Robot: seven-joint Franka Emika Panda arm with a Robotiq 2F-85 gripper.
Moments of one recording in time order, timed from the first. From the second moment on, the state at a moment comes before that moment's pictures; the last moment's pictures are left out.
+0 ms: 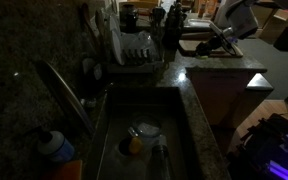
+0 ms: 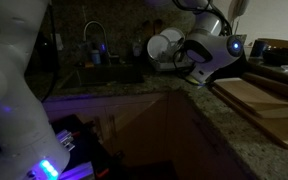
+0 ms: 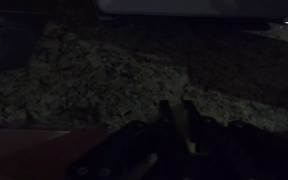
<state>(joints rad) -0.23 0.56 -0.18 -1.80 1.32 2.10 0.88</state>
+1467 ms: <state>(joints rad) -0.15 0.66 -0.20 -1.74 1.12 2.23 1.14</state>
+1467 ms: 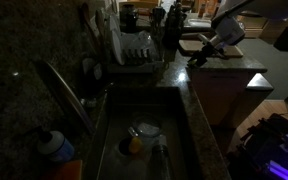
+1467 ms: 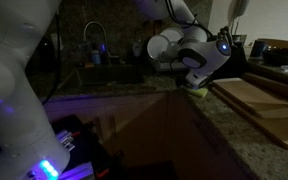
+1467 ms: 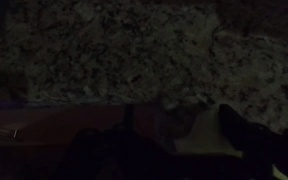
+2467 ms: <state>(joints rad) -0.21 0.64 -0.23 -1.75 1.05 2.37 1.16</state>
